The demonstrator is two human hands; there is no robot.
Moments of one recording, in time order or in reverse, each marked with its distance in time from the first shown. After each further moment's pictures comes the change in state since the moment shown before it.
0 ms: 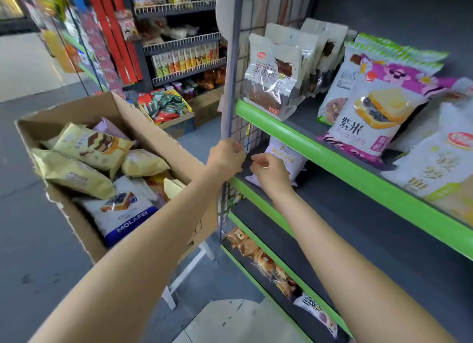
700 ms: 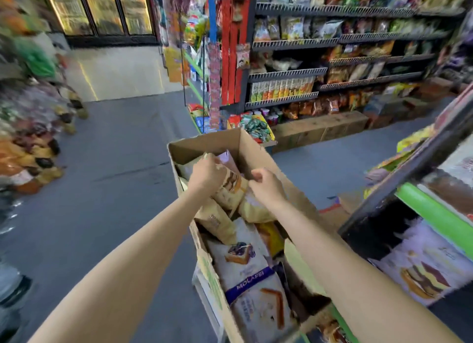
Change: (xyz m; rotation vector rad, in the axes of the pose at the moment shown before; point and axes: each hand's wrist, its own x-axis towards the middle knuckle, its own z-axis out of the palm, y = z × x) left_hand 0.066 -0.177 -0.289 0.167 0.434 -0.253; right_hand 0.058 -0.161 0.284 -0.296 -0.369 -0.228
